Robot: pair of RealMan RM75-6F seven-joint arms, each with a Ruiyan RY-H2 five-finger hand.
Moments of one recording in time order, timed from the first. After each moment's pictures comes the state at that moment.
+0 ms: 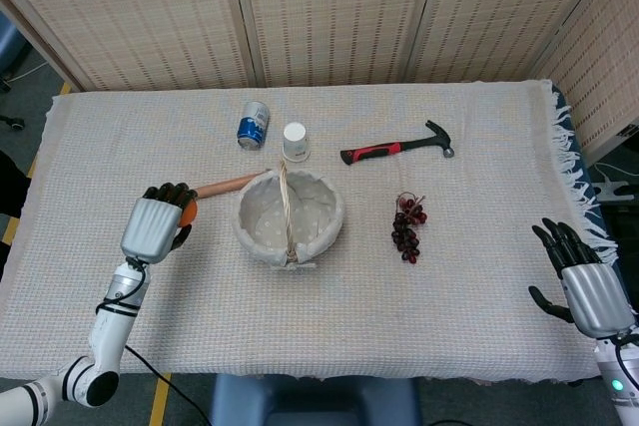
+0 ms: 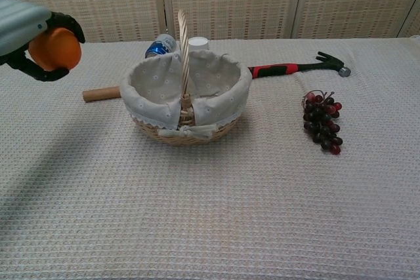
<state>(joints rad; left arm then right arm) -0.53 -1.47 -0.29 -1.50 1.35 1.18 0.58 0.12 -1.08 0.03 -1.56 -1.57 1.45 0.04</state>
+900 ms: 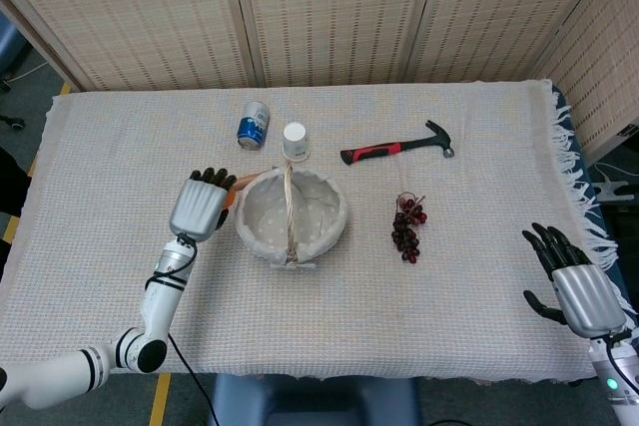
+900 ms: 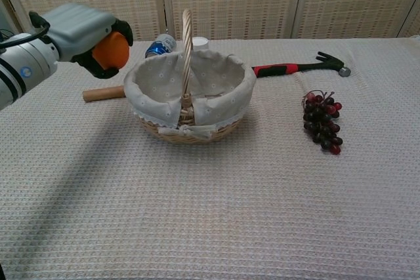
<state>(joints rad) -0.73 -1.63 -0.31 -1.35 1.17 1.12 0.77 0.13 -1.07 0.02 -1.57 -1.57 1.41 0.02</state>
